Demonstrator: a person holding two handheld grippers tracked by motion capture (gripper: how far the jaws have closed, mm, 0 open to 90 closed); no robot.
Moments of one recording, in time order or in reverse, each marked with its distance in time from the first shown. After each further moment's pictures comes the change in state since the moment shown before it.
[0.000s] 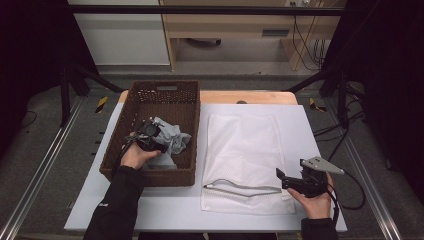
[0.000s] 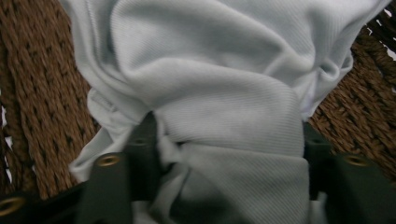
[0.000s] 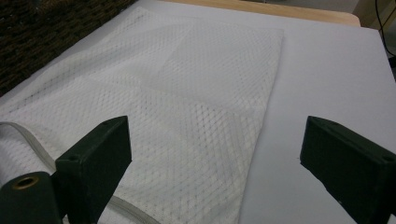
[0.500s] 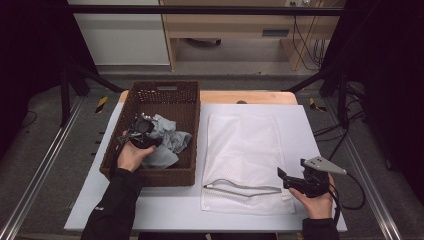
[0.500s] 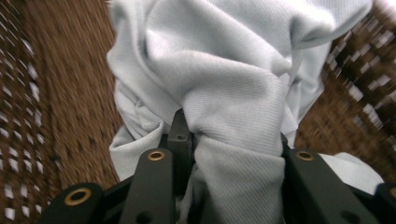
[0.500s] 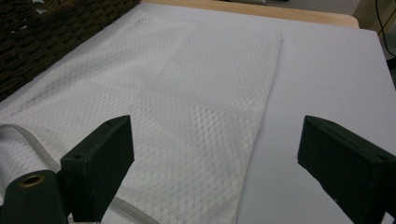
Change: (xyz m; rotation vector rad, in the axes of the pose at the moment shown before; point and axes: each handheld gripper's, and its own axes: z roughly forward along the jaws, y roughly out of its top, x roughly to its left) left arm 0.005 -0.001 -0.032 -0.160 -0.005 -0.050; right arm -0.003 0.000 -0.003 -0.007 0.009 0.013
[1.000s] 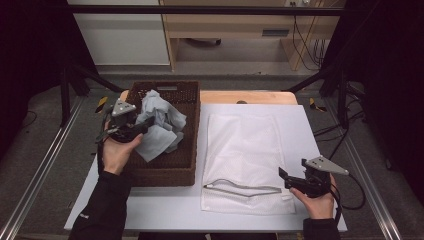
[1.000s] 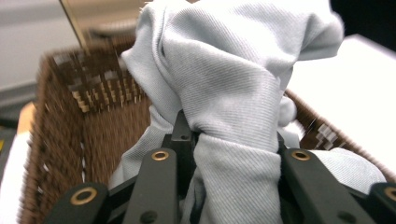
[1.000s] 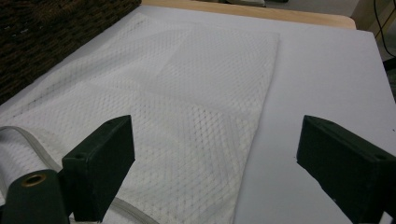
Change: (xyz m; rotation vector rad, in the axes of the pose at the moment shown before) left arm 0.006 0.009 -0.087 -0.435 -0.033 -0.033; right arm -0.002 0.001 -0.002 -0.008 -0.003 0.002
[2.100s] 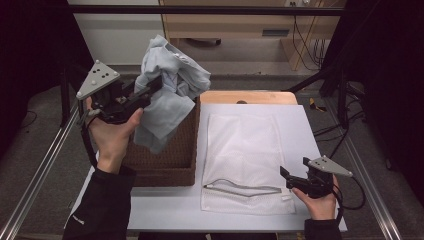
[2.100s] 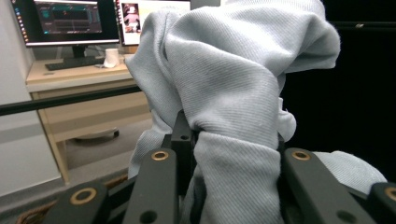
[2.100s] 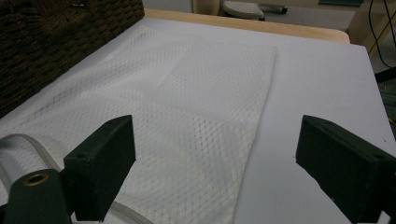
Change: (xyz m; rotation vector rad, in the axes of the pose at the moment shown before) left arm -0.070 0.104 -0.088 -0.364 -0.124 0.053; right arm 0.001 0.004 -0.008 -0.039 0.004 -0.005
